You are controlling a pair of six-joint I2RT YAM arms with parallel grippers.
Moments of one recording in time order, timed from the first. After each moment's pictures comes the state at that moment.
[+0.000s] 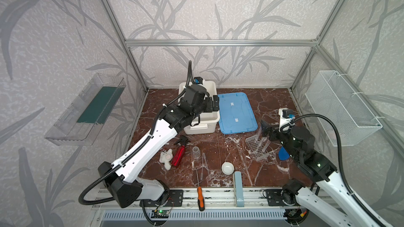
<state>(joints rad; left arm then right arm) -0.59 1.40 1.56 -0.73 -0.22 -0.47 0.55 0.72 0.80 -0.36 0.28 0.16</state>
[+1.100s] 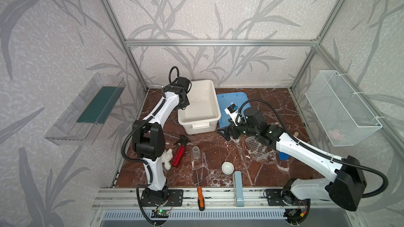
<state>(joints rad) -0.21 1.86 1.68 -0.96 -0.32 -0.60 0.73 1.33 0.99 -0.19 -0.30 0.15</state>
